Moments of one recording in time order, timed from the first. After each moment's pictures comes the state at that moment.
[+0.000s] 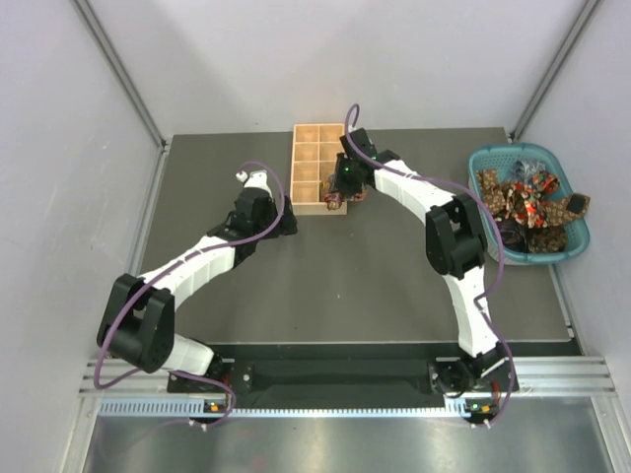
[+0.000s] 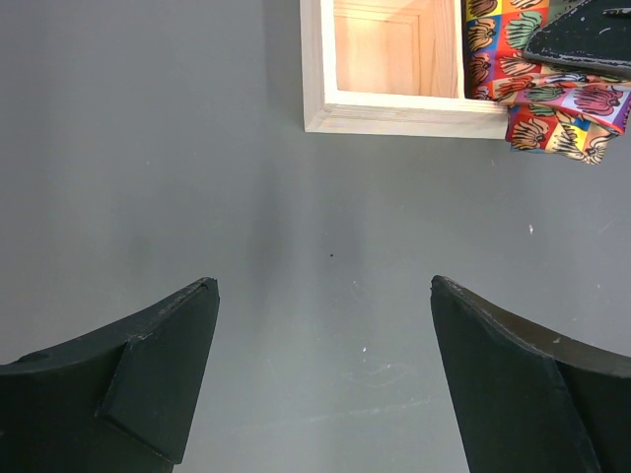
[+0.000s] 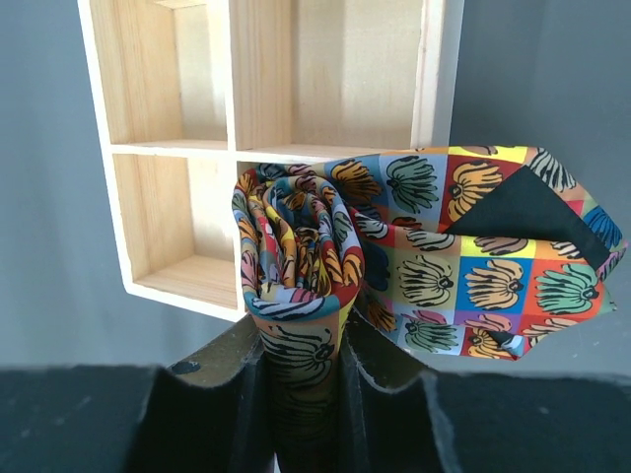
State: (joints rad) left arm -0.43 1.42 0.86 -0.06 -0.15 -0.45; right arm 0.53 2.25 1.94 -0.54 -0.04 0.64
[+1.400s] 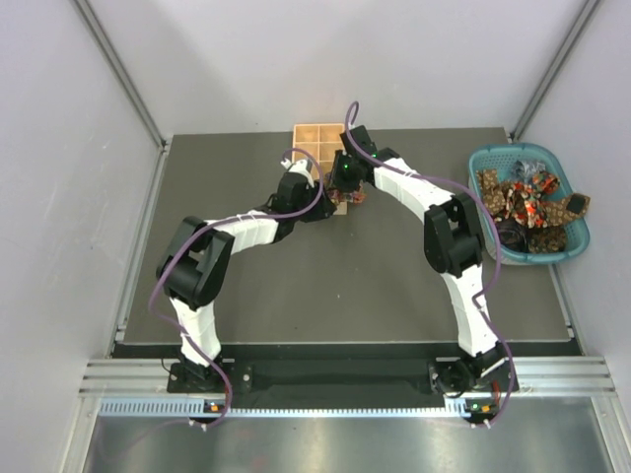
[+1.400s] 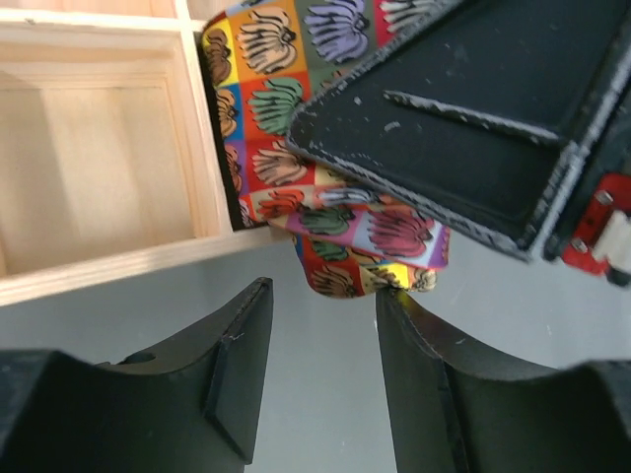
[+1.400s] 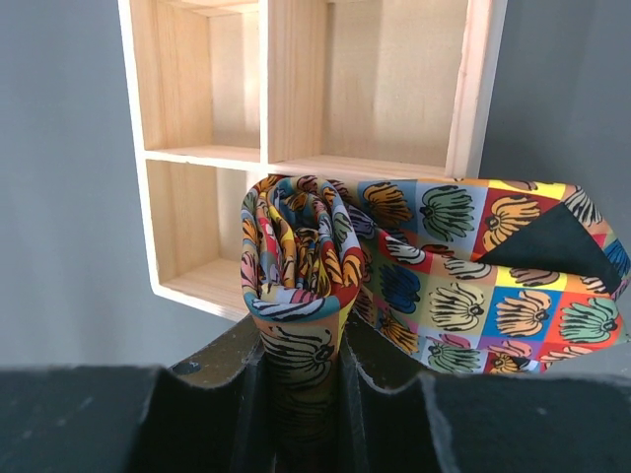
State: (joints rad) left arm -0.50 1.89 1.13 0.24 0.08 -0.60; right arm 0.52 2.27 1.98 -0.54 -0.10 0.64
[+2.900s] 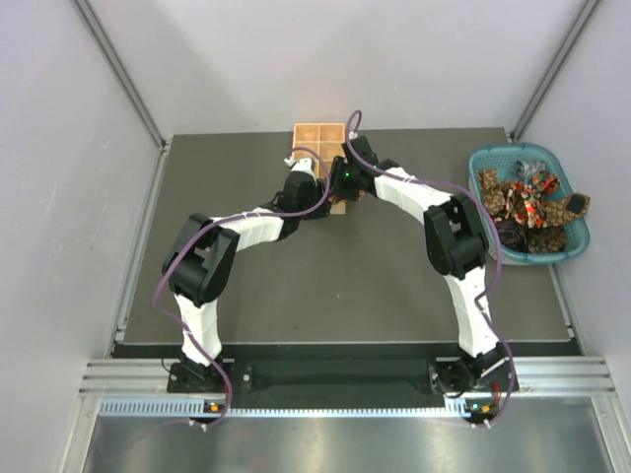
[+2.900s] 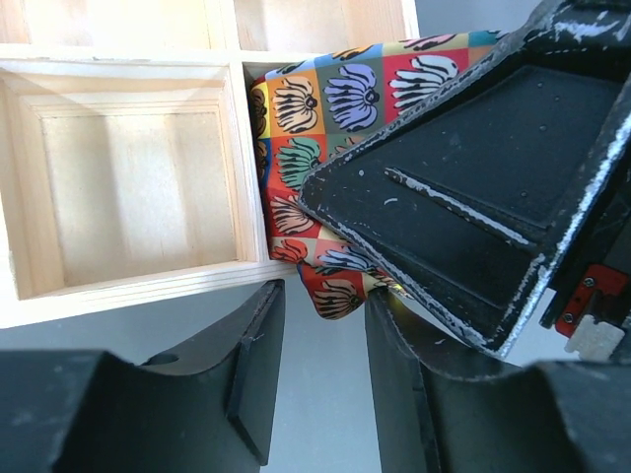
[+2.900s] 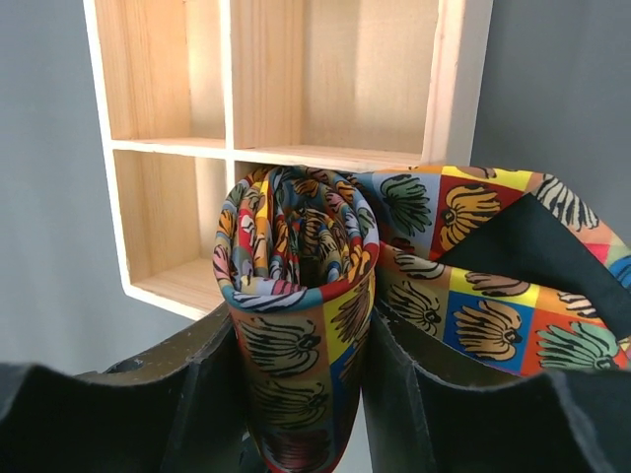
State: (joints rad) left arm -0.52 1.94 1.19 0.19 -0.07 -0.52; right arm 0.53 2.24 1.82 -0.38 -0.10 0.68
